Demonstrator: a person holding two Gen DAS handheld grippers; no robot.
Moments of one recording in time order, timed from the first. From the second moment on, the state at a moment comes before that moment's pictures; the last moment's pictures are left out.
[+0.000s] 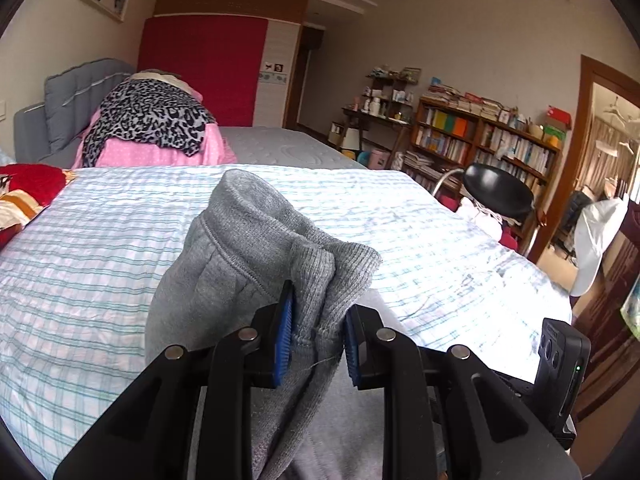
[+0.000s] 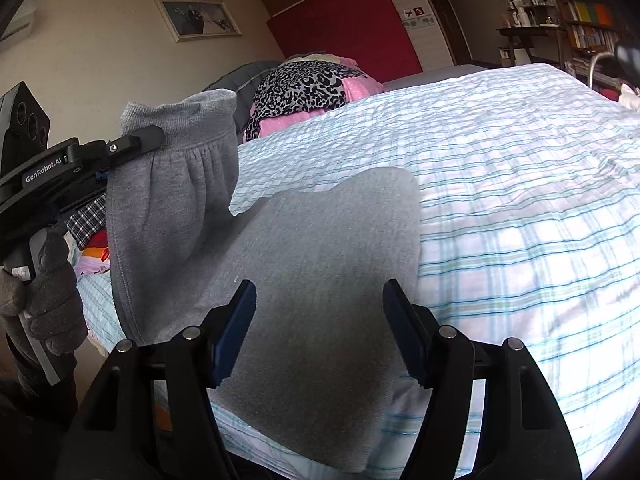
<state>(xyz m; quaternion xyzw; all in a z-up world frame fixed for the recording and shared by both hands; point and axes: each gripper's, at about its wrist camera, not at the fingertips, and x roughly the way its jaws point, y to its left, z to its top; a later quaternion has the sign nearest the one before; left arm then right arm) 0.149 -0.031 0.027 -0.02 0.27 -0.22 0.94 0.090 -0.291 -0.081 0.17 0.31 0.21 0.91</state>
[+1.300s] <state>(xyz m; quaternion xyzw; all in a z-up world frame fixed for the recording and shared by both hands) 0.098 -0.194 -0.108 0.21 0.29 -0.32 0.88 0.076 -0.367 -0.104 0.24 0.31 0.13 0.91</state>
